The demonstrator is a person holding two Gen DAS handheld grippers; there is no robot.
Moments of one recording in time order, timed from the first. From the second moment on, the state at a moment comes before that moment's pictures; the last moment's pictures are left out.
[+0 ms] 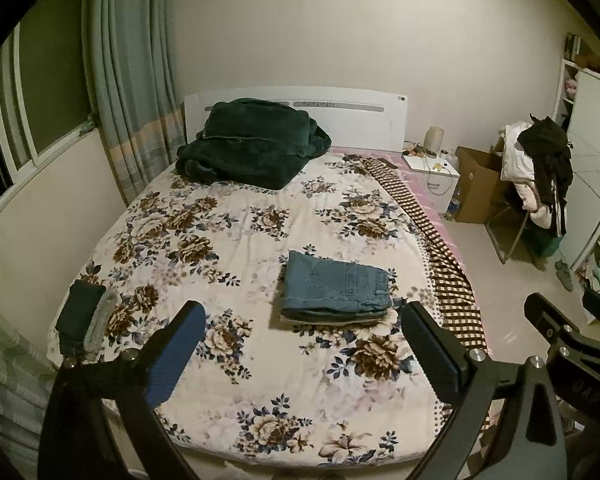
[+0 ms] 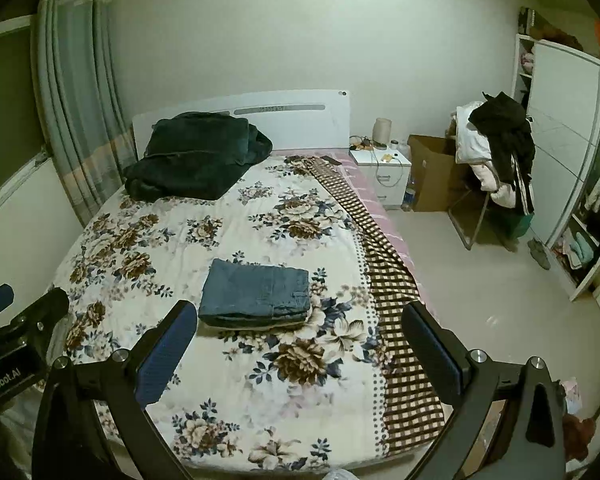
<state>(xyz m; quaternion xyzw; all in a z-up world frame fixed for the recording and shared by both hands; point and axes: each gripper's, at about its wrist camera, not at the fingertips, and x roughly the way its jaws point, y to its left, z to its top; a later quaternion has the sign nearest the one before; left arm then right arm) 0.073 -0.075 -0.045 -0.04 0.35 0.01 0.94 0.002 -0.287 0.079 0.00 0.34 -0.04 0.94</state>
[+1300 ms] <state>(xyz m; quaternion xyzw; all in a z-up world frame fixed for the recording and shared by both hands) 0.066 -0.070 -0.038 -0.03 0.35 0.02 0.94 -0.001 -0.276 0.079 0.00 0.35 -0.04 0.94</state>
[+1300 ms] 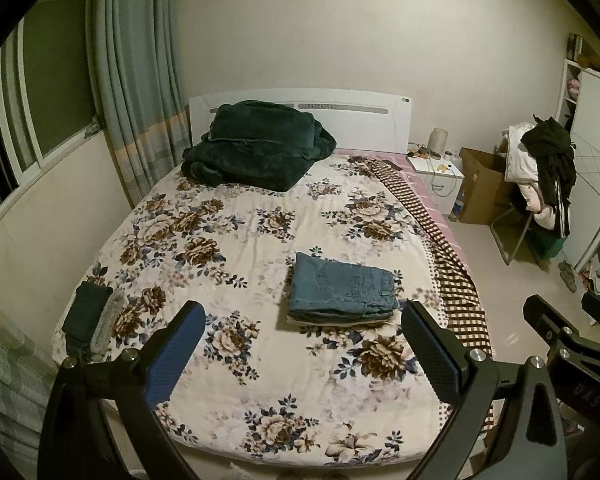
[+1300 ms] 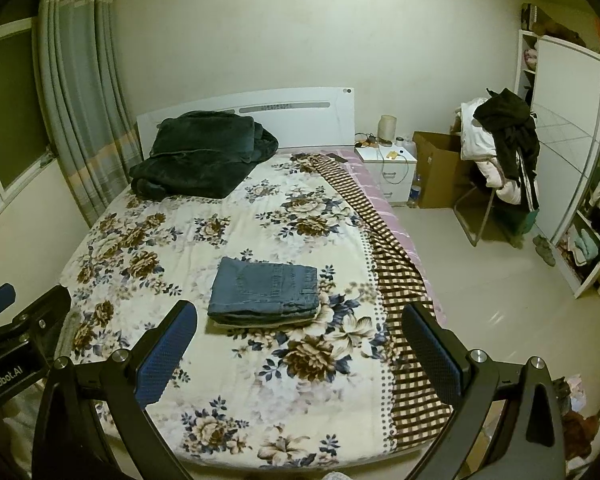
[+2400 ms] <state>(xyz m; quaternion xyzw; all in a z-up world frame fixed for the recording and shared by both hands) 0.067 -0.058 -0.025 -0.03 0.35 0.02 0.93 -0.001 -0.265 0.078 -0.01 0.35 -0.02 0.94</state>
